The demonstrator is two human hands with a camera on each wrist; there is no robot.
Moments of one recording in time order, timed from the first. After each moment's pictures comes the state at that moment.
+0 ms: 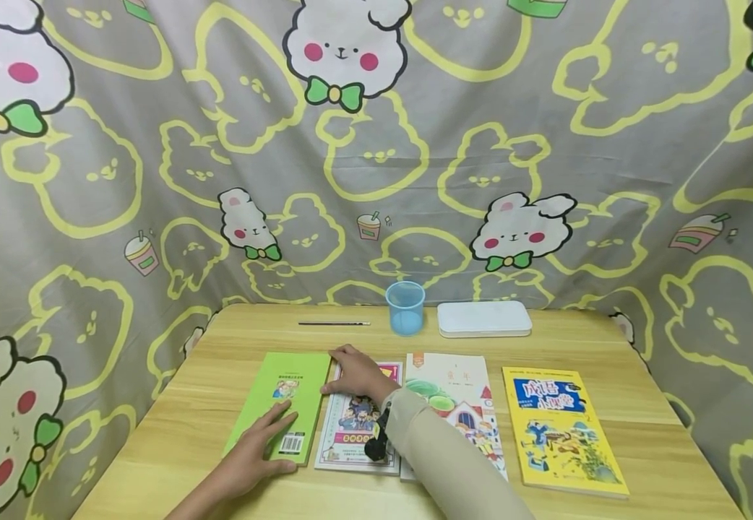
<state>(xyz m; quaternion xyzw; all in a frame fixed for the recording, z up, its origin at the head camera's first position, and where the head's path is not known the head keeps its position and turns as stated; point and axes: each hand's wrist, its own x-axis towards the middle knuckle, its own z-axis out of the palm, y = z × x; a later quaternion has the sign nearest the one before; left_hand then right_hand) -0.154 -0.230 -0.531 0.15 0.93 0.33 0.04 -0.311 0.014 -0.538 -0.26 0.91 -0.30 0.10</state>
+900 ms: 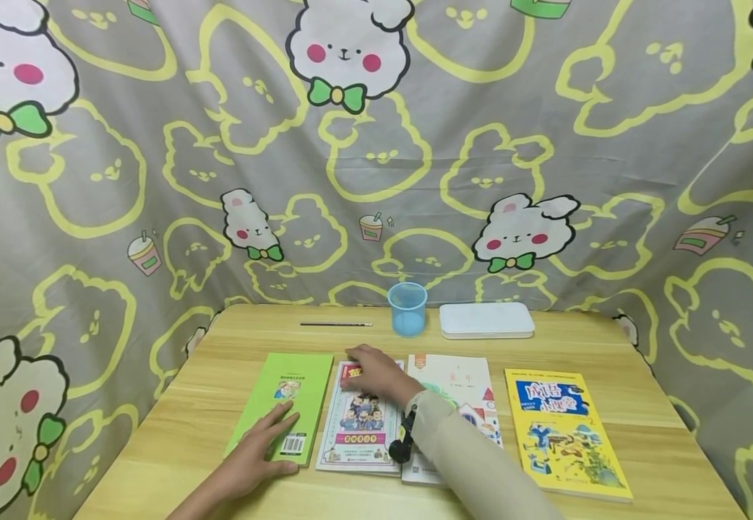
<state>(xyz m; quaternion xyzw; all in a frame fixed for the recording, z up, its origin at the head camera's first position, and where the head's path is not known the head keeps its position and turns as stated) -0.156 -0.230 -0.532 0.15 0.93 0.32 0.04 -0.306 0.053 -0.526 -0.28 0.90 -0.33 0.09</state>
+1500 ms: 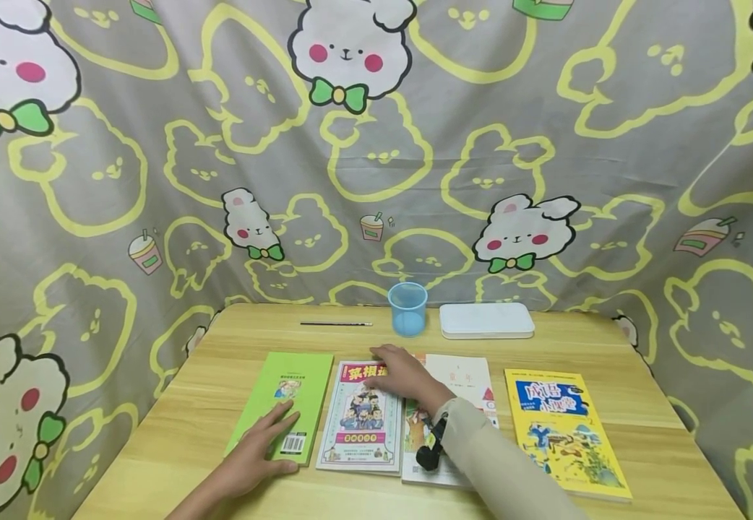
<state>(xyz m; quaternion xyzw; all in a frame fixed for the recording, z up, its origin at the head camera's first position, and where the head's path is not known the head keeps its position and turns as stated) -0.154 -0.229 -0.531 0.15 0.93 0.32 0.04 -0.295 0.098 -0.525 -0.25 0.91 -0.33 0.06</state>
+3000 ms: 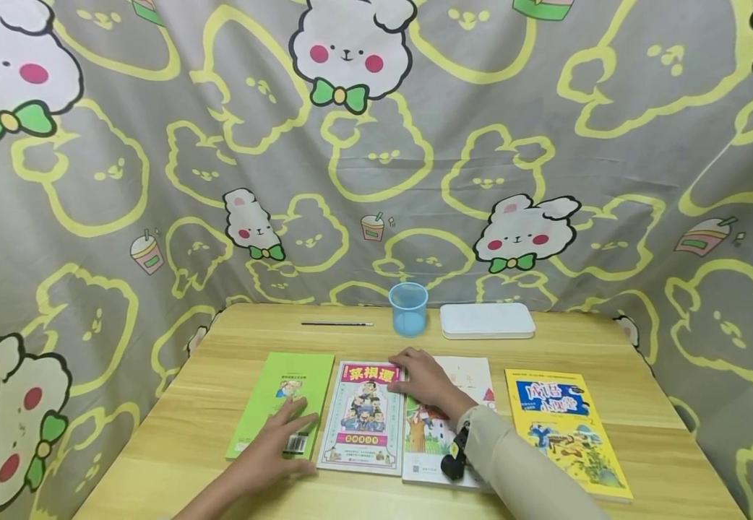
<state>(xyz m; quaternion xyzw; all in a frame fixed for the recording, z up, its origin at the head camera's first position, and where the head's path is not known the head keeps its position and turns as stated) -0.152 -0.198 -0.515 0.17 0.94 0.30 0.04 -0.288 0.134 -0.544 -0.26 0.92 -0.28 0.00</state>
